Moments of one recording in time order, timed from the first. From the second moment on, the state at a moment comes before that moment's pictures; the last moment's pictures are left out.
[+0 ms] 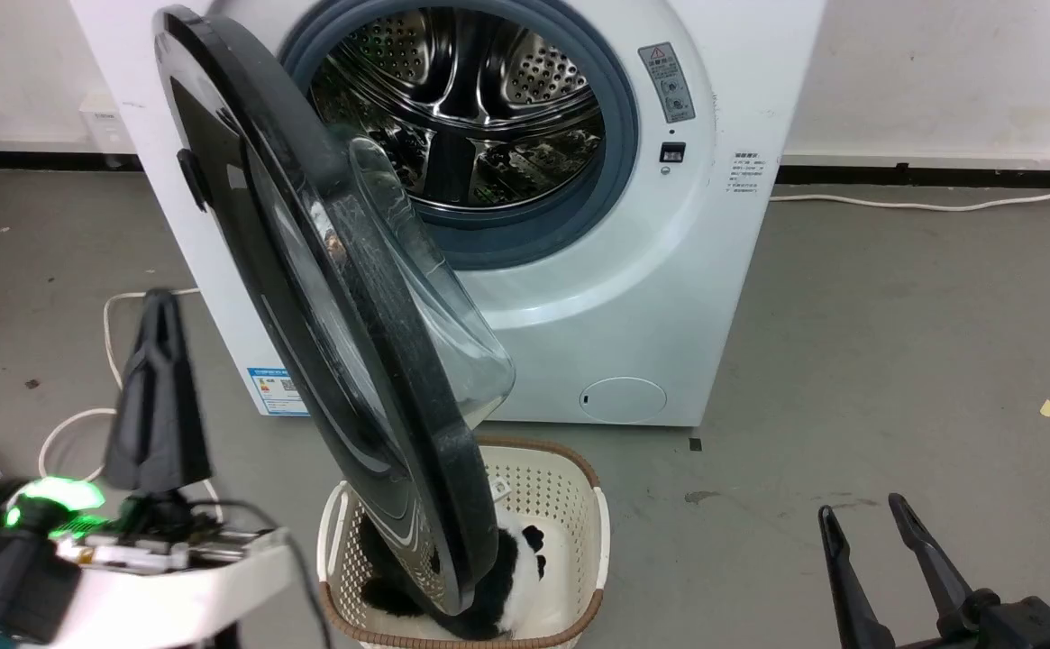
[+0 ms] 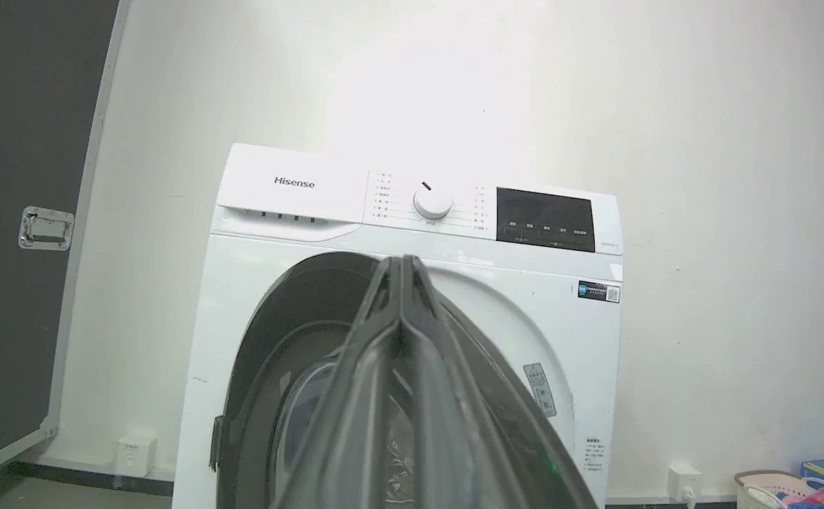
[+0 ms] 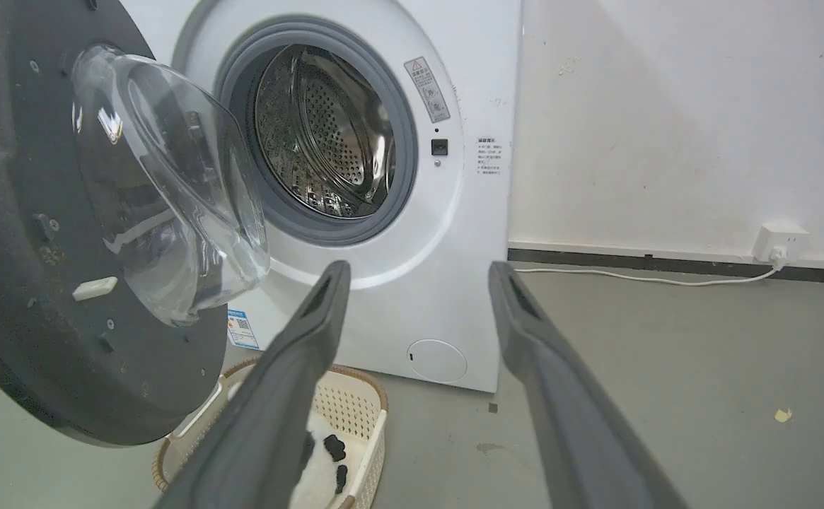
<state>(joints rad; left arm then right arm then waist) -0.05 0.07 0.07 -0.36 -0.25 -0.13 -0.26 0.16 -0.05 0.01 -0.03 0.11 0.13 -0.26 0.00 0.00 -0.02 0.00</state>
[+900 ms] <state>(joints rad) -0.03 0.10 -0.36 0.11 -0.25 -0.12 -0.25 0.16 -0.05 0.01 -0.02 0.13 0.13 -0.26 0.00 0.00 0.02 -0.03</state>
